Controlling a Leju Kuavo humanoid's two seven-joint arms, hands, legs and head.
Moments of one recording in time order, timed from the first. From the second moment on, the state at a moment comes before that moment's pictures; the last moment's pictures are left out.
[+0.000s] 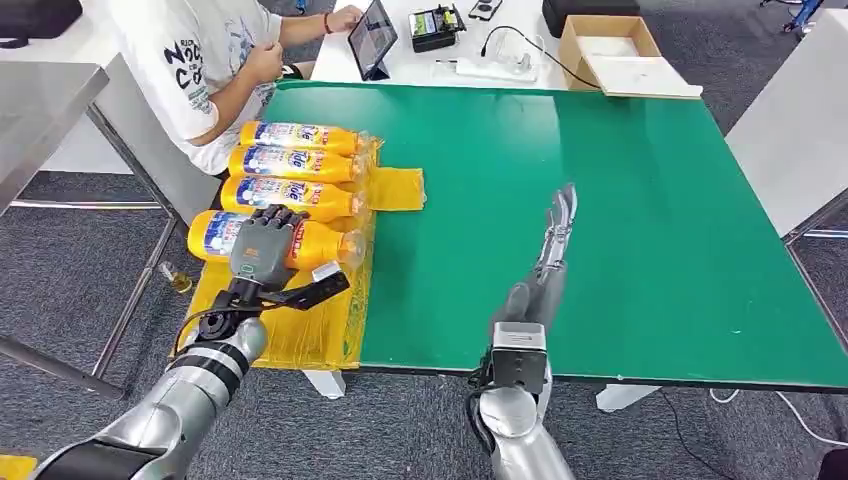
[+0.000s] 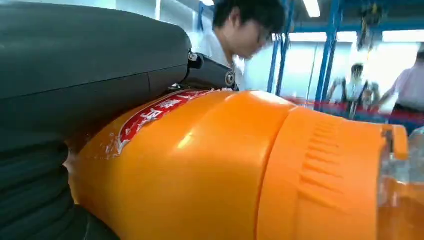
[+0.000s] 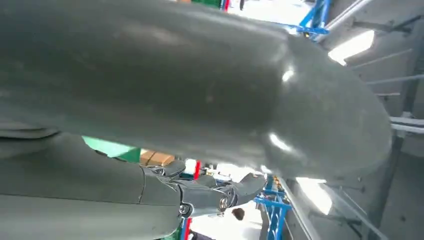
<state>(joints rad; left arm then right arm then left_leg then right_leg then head) -0.60 -0.06 -0.18 -0.55 -1.41 0.59 -0.22 -0.19 0.26 0.42 -1.42 0.37 -0.66 -0.70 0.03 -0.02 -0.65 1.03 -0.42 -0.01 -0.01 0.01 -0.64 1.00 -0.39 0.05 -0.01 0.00</state>
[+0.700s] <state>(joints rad) -0.67 0.01 -0.27 -0.38 -1.40 0.31 -0.28 -0.19 0.24 0.46 -1.42 0.33 -0.66 -0.70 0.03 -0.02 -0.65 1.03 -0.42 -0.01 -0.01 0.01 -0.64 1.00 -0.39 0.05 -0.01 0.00</state>
